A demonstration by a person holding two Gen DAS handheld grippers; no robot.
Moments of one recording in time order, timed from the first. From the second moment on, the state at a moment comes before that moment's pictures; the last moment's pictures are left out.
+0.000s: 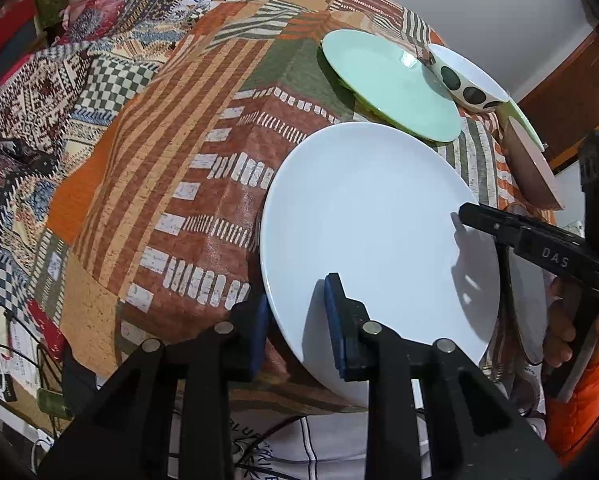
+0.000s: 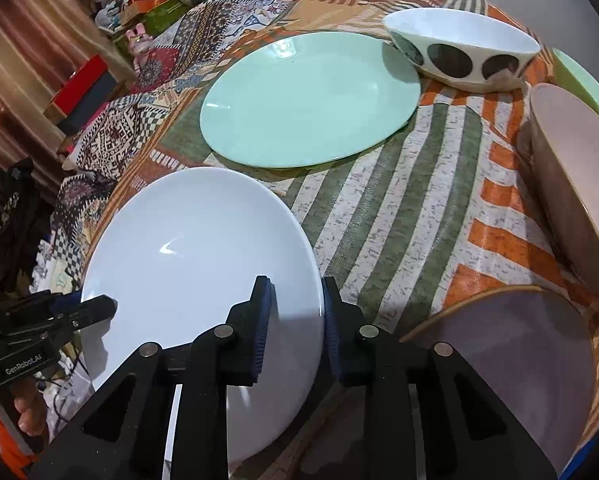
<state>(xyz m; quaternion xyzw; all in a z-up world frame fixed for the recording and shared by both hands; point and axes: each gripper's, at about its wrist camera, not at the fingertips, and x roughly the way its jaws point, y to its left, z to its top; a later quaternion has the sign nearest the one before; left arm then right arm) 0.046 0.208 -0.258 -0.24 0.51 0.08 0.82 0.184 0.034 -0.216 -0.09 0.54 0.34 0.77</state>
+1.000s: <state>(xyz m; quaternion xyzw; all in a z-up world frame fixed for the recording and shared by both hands) 0.031 0.224 -0.259 -0.26 0.50 0.10 0.82 0.185 0.035 -0.220 -0.09 0.54 0.35 0.76</state>
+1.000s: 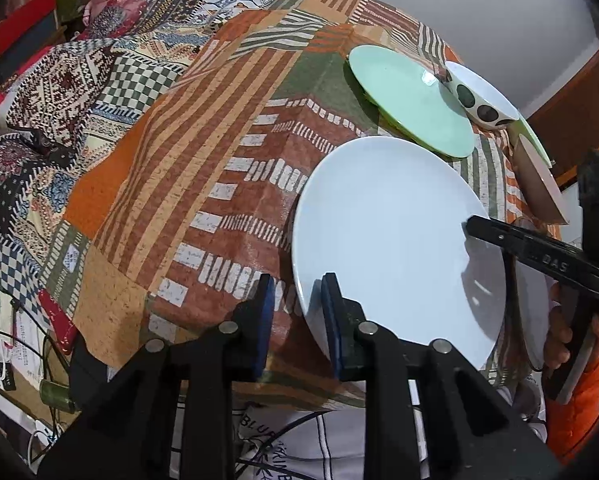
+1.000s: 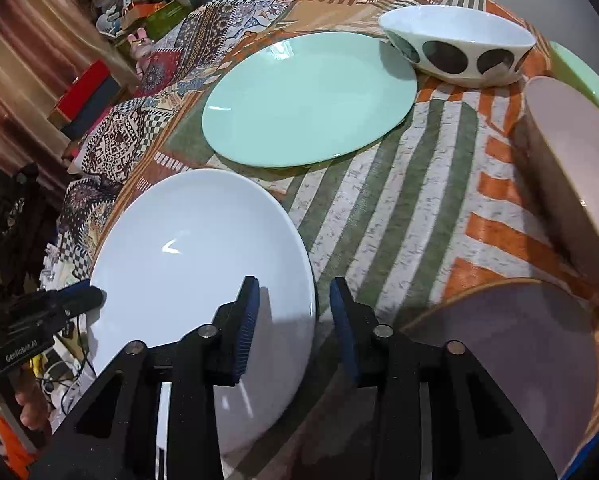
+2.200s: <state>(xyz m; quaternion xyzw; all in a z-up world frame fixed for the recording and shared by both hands) 0.041 0.172 -0.177 -0.21 0.43 0.06 0.87 0.164 -0.034 -0.149 0.00 0.47 0.34 0.82</state>
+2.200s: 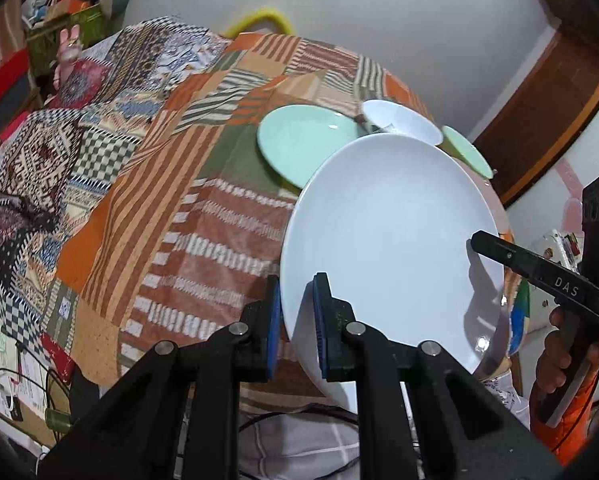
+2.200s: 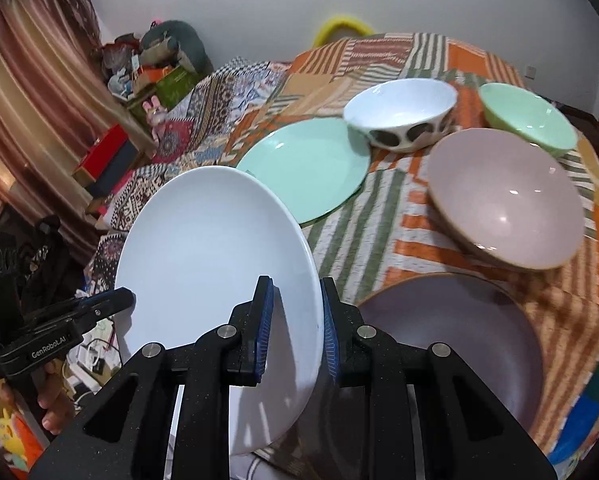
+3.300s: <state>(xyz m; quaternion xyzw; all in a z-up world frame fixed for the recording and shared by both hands) 0.094 0.059 -0.180 -0.13 0.49 -0.02 0.86 0.149 -0.158 -0.161 0.08 0.47 0.27 0.84</state>
